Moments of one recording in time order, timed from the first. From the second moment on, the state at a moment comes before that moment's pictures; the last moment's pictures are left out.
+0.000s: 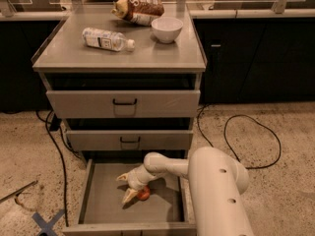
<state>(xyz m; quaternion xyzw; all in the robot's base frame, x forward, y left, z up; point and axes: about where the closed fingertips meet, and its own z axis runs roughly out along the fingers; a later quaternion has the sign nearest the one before) 0.592 0.160 0.230 -0.78 0.51 0.24 0.29</state>
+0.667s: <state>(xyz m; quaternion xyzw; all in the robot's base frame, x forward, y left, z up) 0.591 0.160 0.229 -0.78 0.51 0.24 0.29</state>
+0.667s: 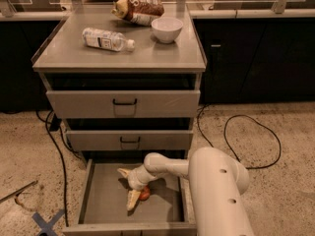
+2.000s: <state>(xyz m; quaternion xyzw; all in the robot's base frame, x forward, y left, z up) 0.574 0.092 0.212 -0.77 0.55 0.20 0.27</state>
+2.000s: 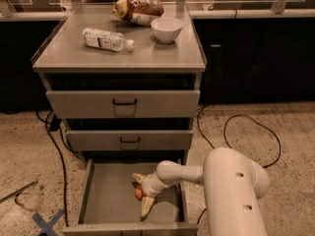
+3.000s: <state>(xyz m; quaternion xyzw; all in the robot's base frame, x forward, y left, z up) 0.561 0.066 0.171 -0.77 0.54 0.21 0.26</state>
